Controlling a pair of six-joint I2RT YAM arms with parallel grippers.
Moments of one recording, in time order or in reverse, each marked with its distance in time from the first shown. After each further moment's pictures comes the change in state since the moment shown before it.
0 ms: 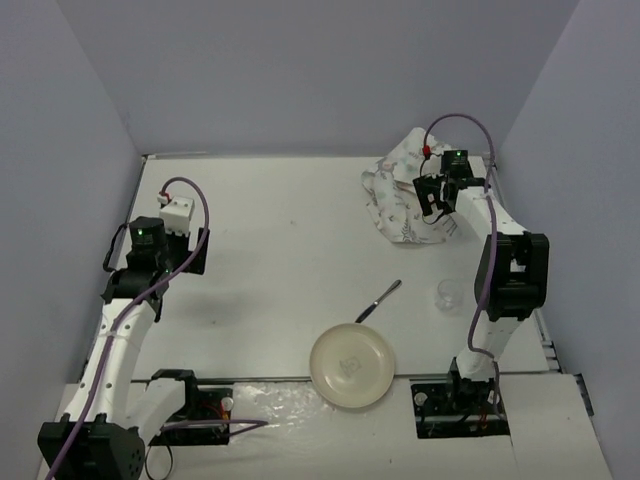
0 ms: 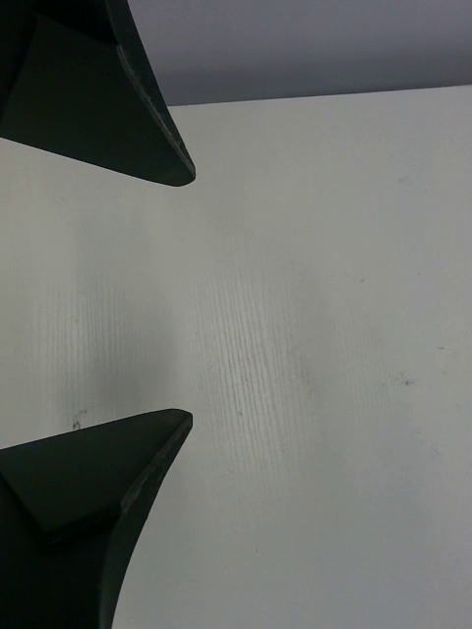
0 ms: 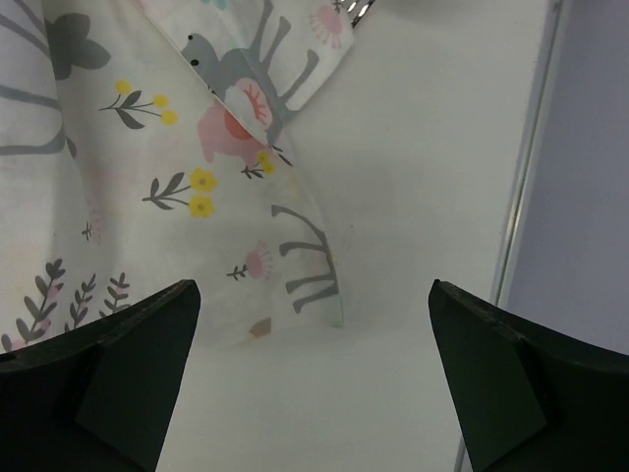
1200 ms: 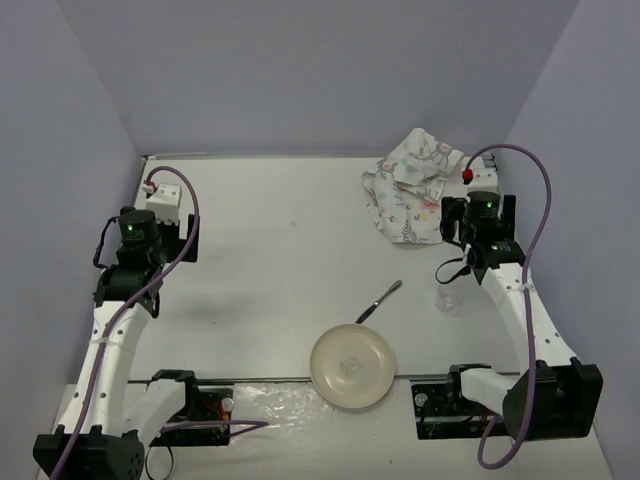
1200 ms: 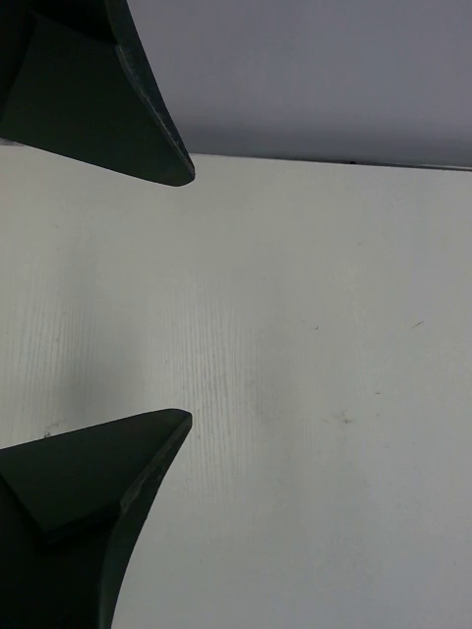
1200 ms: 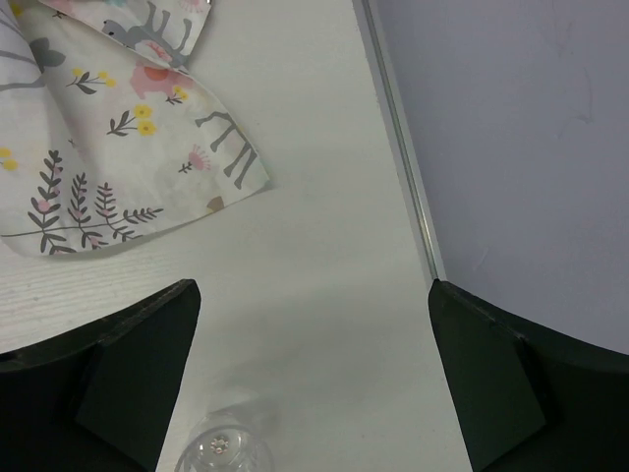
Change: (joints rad) left arm -0.009 -0.016 0.100 -0.015 -0.089 -0.030; right arm 0.039 -0.763 -0.530 0.046 0.228 0.231
